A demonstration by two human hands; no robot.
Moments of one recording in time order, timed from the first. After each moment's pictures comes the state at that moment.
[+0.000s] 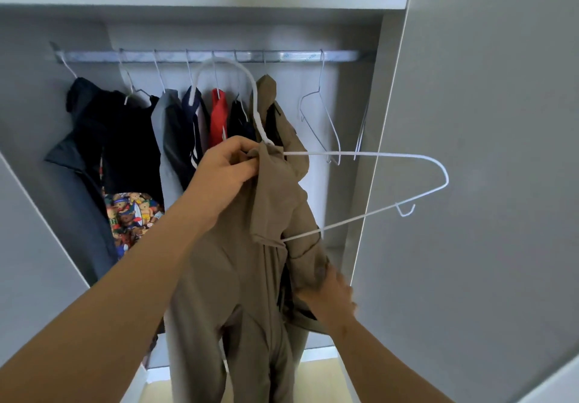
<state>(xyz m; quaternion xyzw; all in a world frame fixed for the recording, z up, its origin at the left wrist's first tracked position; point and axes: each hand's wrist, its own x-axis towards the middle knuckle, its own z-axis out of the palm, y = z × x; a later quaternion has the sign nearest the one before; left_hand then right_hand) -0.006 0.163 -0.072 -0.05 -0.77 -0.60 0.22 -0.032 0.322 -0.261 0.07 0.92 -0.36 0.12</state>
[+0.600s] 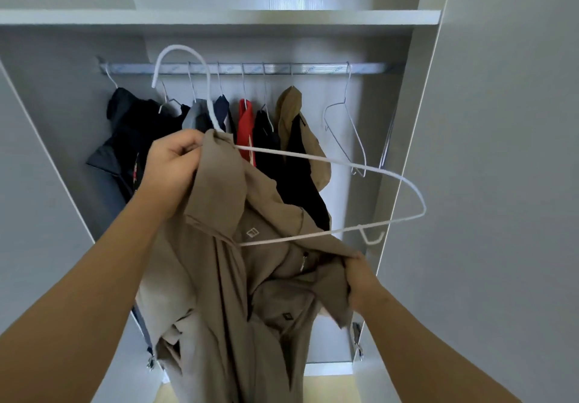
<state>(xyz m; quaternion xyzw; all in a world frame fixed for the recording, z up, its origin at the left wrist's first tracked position) 0.009 0.083 -0.056 -0.06 -0.78 -0.49 0.38 -0.075 0.318 -0.225 0.13 0.61 -0.76 0.18</state>
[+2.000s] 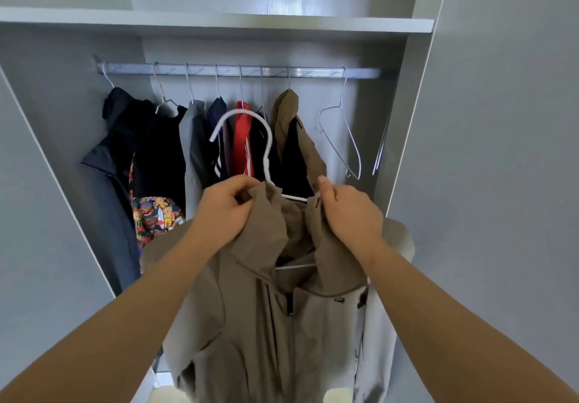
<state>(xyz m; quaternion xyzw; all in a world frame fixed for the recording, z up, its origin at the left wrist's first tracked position) -0.002 0.121 -0.110 -0.06 -0.85 -0.41 0.33 -0.066 0.304 -0.107 -0.14 0.93 -0.29 -0.16</state>
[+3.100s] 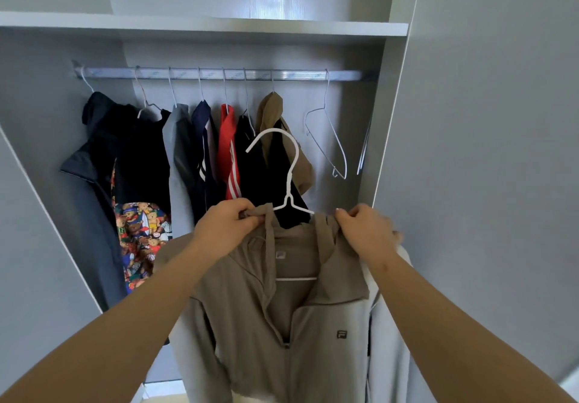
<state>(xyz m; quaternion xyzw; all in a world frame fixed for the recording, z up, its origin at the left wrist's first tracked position) -0.021 0.125 -0.134 0.03 -0.92 -0.34 0.18 -0.077 0.349 -0.137 0.02 0.95 -0.31 -0.07</state>
